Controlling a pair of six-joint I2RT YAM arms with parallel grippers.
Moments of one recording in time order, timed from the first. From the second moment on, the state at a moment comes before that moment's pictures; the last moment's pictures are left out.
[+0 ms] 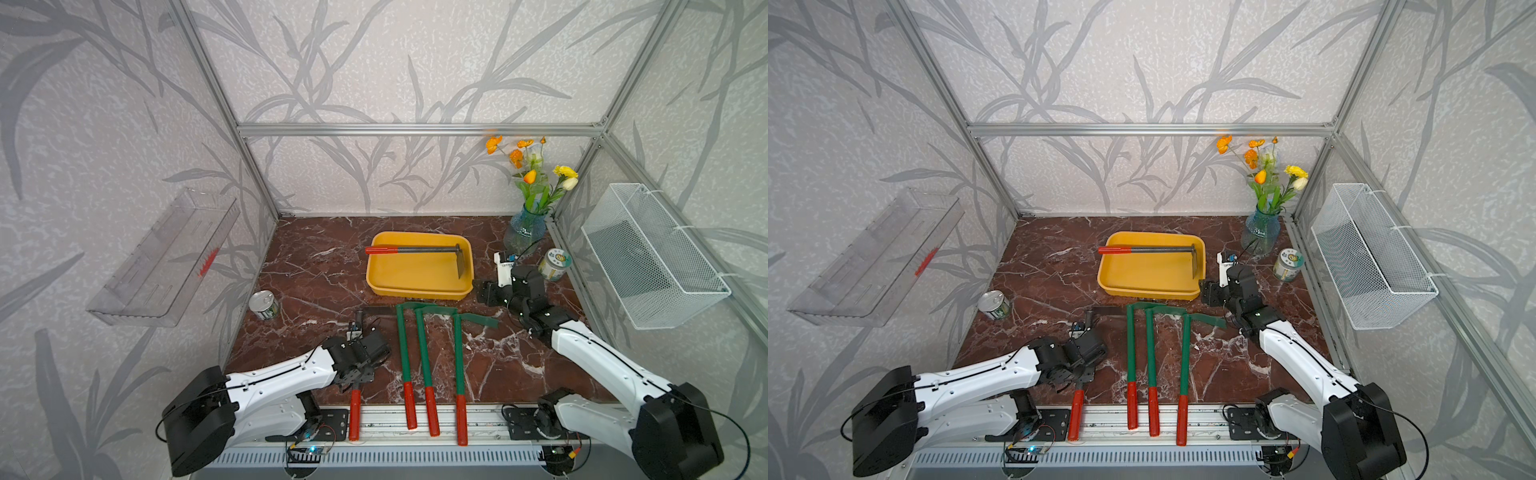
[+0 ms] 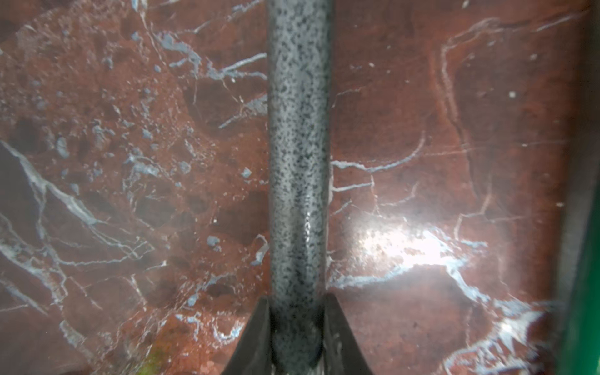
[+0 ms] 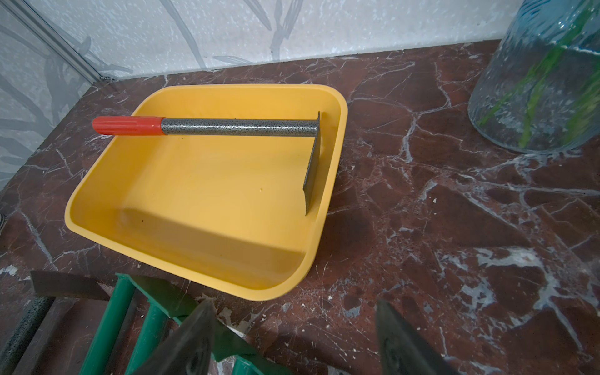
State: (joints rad) left arm -0.94 1.14 0.52 -0.83 -0.22 -1.00; right arm 0.35 1.12 0.65 -0.09 -0.02 0.28
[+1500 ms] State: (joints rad) left arm -0.80 1.31 1.46 -1.27 -0.32 -0.26; right arm 0.35 1.09 0.65 -0.10 -0.02 0.27
